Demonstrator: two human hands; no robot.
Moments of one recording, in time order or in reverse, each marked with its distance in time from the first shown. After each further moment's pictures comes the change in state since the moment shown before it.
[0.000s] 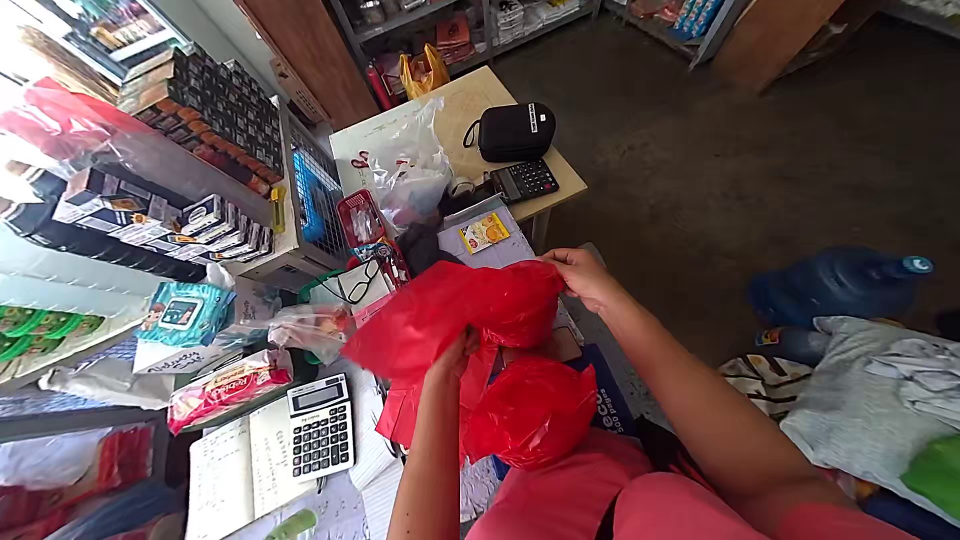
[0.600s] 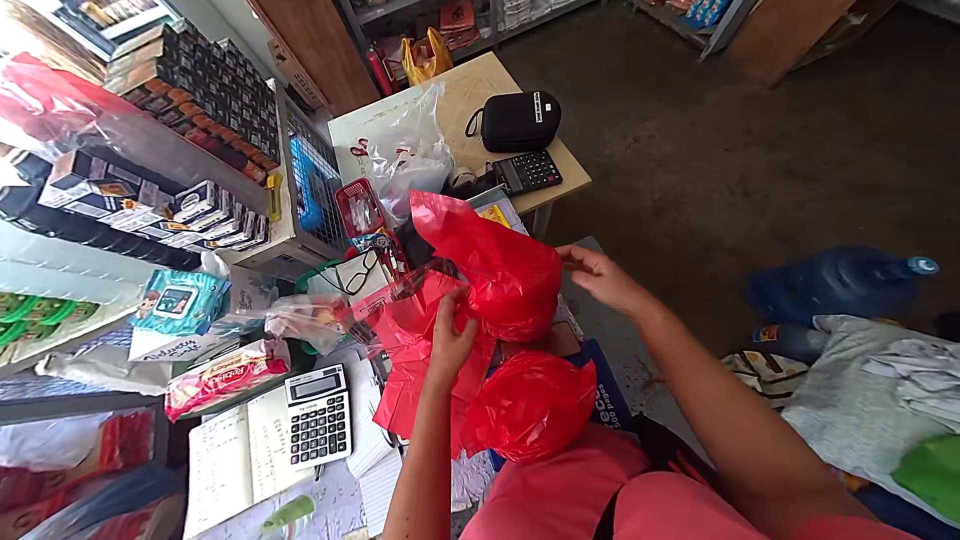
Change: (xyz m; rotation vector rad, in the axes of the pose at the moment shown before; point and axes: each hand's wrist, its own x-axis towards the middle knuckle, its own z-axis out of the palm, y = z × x) left_hand 0.017 -0.027 -0.032 0.669 0.004 0.597; right_hand 0.003 0.037 -0.042 -0.159 -0.217 -0.383
